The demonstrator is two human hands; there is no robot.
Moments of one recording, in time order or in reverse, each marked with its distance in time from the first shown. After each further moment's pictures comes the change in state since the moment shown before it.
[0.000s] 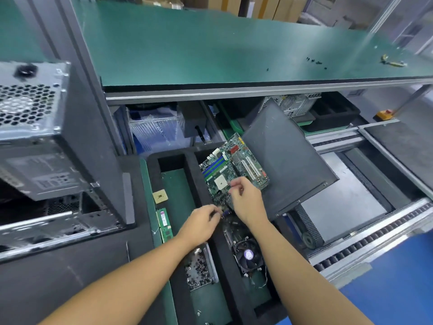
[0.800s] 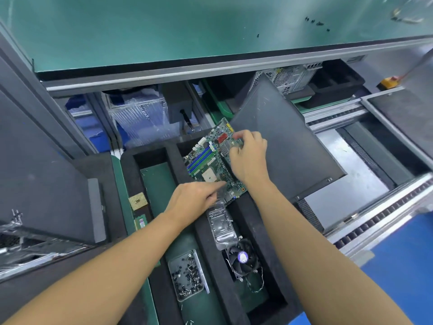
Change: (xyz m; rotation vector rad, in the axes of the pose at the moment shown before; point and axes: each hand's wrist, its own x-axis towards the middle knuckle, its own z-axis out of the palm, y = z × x) left_hand 0.069 0.025 -0.022 0.449 0.272 0.546; right_hand 0.097 -0.018 -0.032 -0.235 0.228 -0.123
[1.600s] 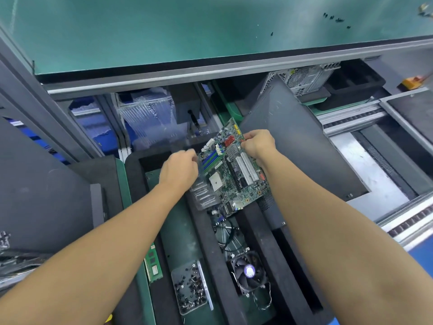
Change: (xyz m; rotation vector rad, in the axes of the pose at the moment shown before) left_hand 0.068 -0.062 -0.017 0.064 -0.066 -0.558; right_hand 0.093 0.023 0.024 0.122 -0.265 0.460
